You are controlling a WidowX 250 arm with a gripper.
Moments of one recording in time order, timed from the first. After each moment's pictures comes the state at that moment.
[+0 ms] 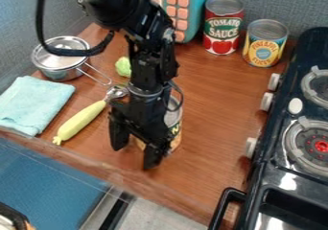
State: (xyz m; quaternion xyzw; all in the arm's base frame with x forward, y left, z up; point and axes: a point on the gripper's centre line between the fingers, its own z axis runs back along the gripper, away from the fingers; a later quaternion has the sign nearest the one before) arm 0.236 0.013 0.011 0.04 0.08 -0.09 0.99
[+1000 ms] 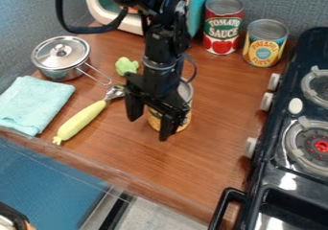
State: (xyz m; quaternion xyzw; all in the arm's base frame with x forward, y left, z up) arm 0.278 0.004 0.029 0.04 0.01 -0.10 0.99
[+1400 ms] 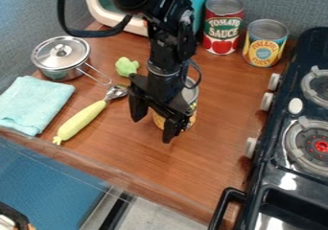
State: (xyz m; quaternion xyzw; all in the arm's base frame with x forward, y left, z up) arm 0.281 0.003 0.024 0.06 -0.01 -0.10 0.99
